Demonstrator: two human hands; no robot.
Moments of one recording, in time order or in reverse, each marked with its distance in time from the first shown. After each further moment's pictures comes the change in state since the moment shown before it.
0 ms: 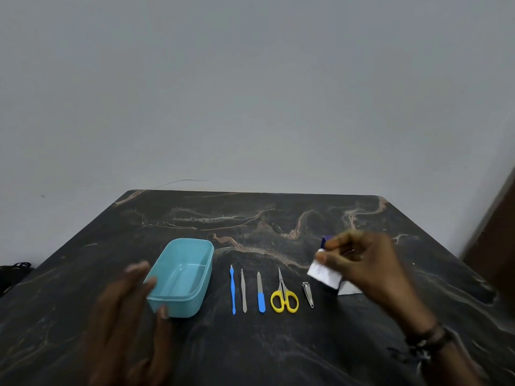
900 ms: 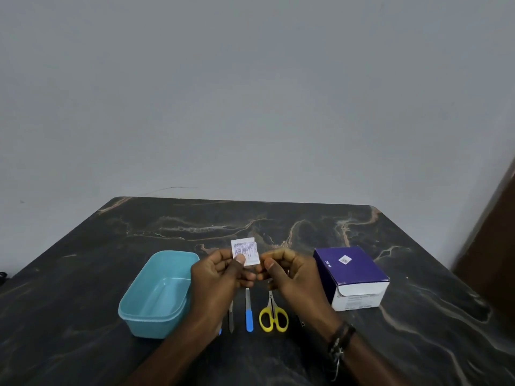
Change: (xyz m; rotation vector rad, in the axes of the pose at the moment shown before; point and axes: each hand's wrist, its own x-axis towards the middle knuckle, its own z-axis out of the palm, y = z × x) left_hand 0.051 0.053 0.128 -0.807 -0.342 -0.977; right_hand 0.023 0.025 0.086 0.368 -0.156 -0.037
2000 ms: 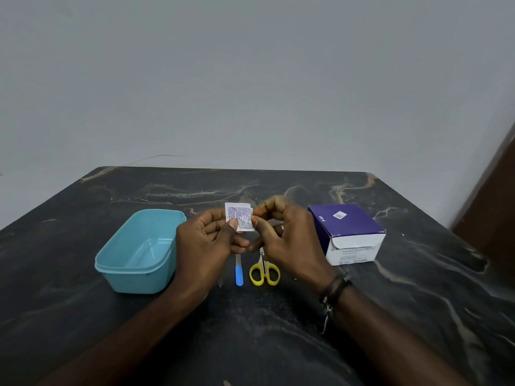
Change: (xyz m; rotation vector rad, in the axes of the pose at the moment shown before) left_hand -0.012 -0.018 -0.001 0.066 -0.040 0.206; right_hand -0.007 0.006 -0.001 -0.276 0.038 -0.266
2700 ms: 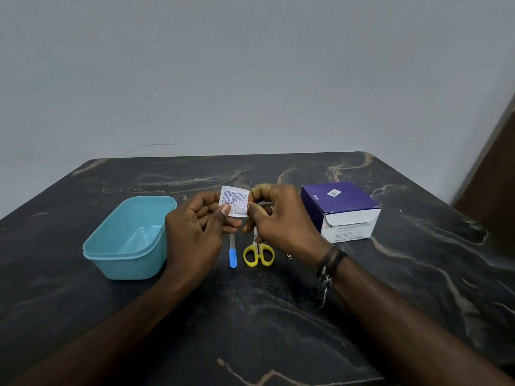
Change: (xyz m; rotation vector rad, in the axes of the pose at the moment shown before) left_hand -0.006 -0.007 -0.002 0.098 -0.017 0.170; right_hand 0.001 -0.002 -0.003 0.042 -0.111 0.136
